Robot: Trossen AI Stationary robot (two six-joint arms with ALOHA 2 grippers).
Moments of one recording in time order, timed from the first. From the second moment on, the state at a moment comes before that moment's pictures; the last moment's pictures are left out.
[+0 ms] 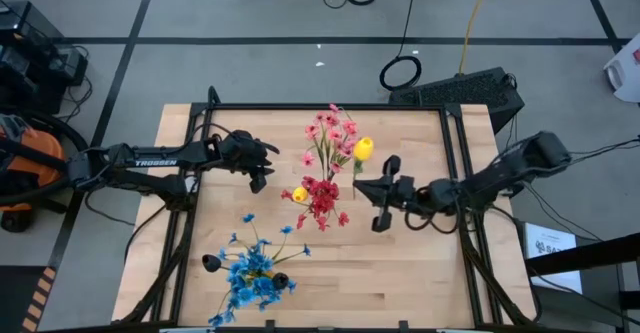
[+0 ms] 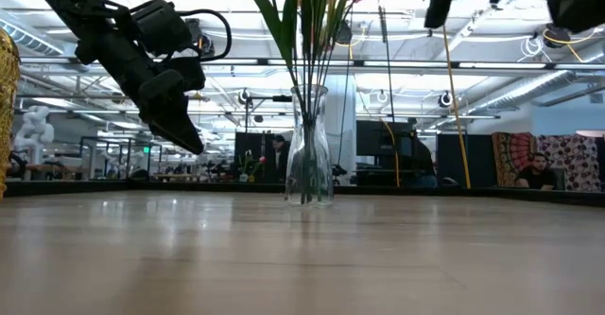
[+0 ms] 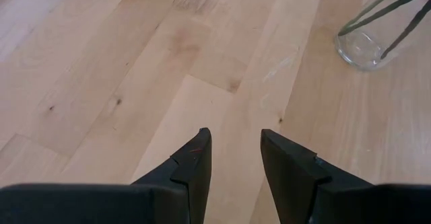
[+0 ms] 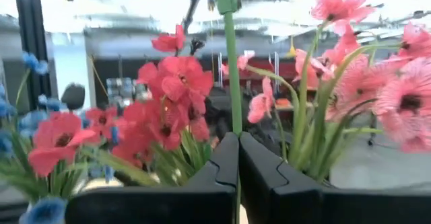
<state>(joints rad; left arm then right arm) 0.39 1.13 0.48 -0.16 0.12 -0.07 0.32 1.32 0.48 1.17 0.54 -0.09</state>
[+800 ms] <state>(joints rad) 0.39 1.13 0.48 -0.17 0.12 -0.07 0.17 1.74 0.64 1.47 0.39 -0.09</state>
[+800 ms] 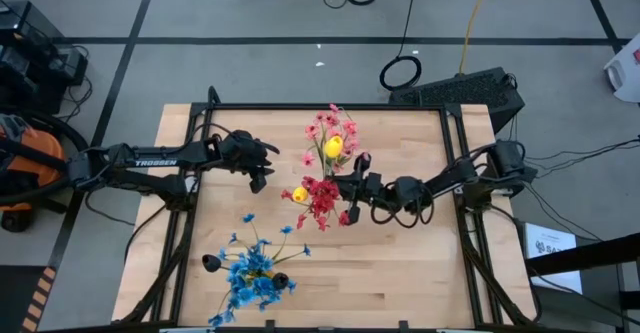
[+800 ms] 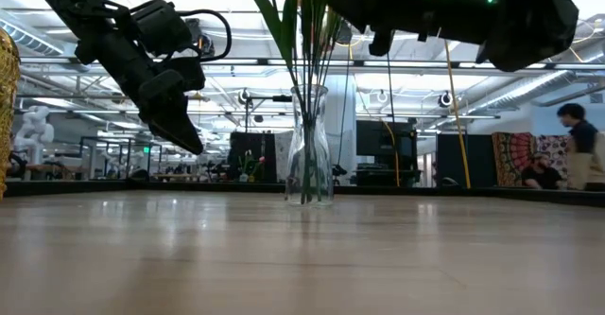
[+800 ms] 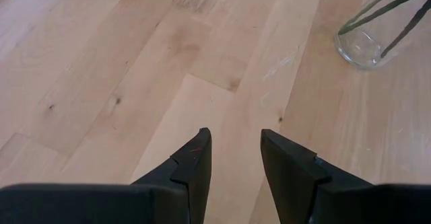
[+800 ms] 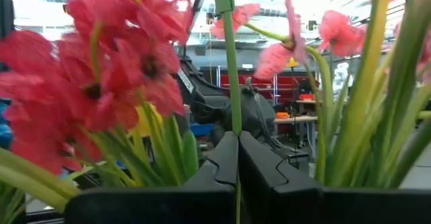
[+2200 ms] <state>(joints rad) 0.35 1.13 0.48 -0.17 0.13 -0.07 0.17 1.68 0.64 1.07 0.50 0.03</state>
